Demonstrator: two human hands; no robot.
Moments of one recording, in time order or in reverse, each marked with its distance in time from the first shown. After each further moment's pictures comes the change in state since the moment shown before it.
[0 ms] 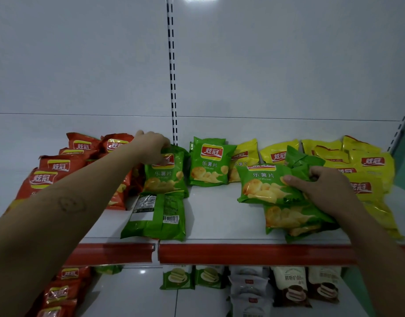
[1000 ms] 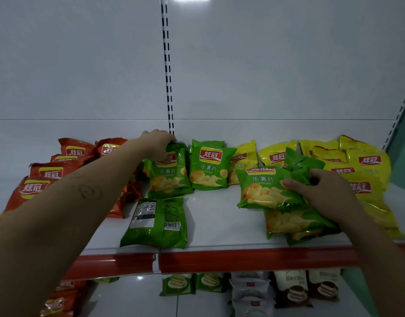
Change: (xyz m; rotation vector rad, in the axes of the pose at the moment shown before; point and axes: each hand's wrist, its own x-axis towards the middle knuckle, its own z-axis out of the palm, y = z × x) left_hand 0.036 0.001 -0.004 -0.058 -0.024 0.046; right_hand -0.003 -0.002 0.004 -0.008 0.012 0.039
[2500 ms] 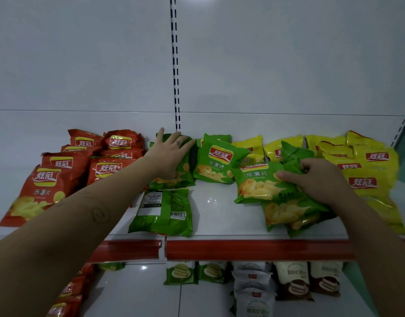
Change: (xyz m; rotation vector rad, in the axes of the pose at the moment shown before) left_hand -0.031 0.021 0.047 0.336 0.135 0.166; right_hand 0.013 -0.011 0.009 -0.161 -0.038 -0.071
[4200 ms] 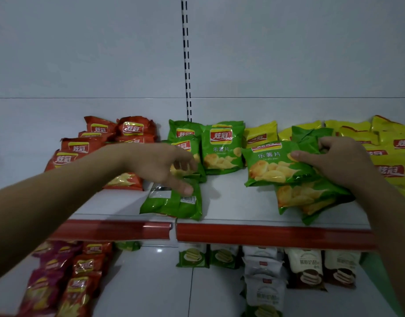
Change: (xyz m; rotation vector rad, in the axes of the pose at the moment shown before) left_hand -0.095 0.006 -0.094 -0.650 -0.446 0.175; right_hand 0.006 -0.003 -0.011 -0.068 0.082 -0.059
